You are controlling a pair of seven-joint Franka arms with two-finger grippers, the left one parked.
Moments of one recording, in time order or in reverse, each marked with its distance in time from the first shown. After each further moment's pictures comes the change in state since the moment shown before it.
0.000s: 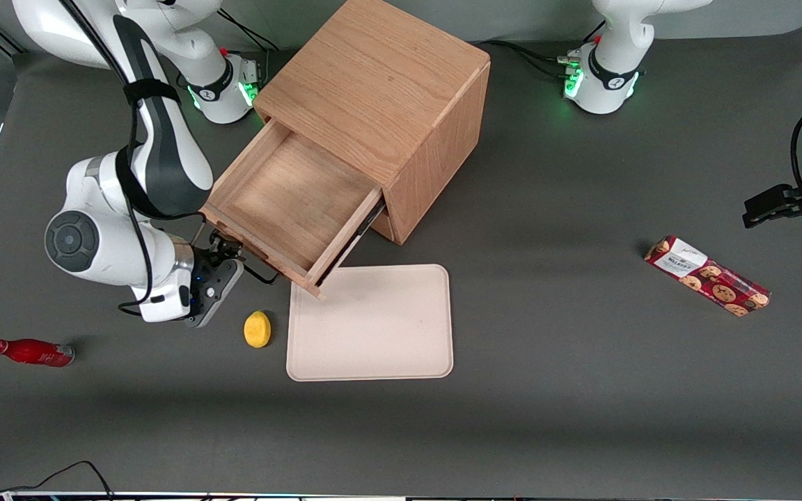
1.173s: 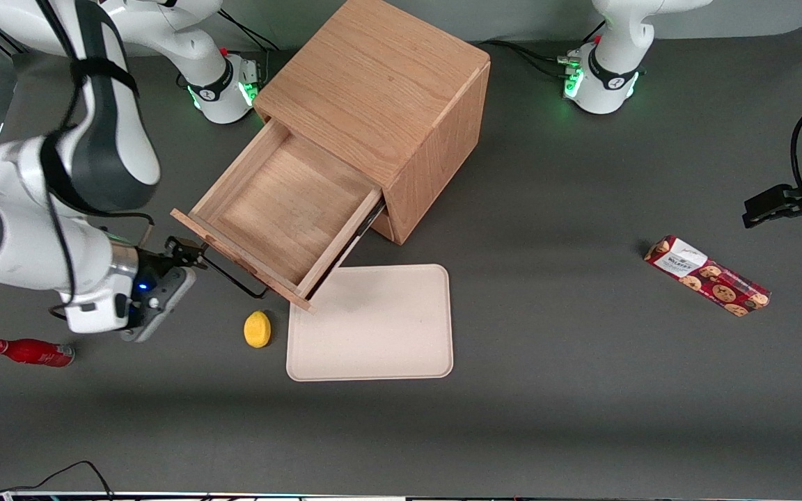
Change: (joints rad) arm -0.017 -0.001 -0.064 0.257 -0.014 -0.261 0.154
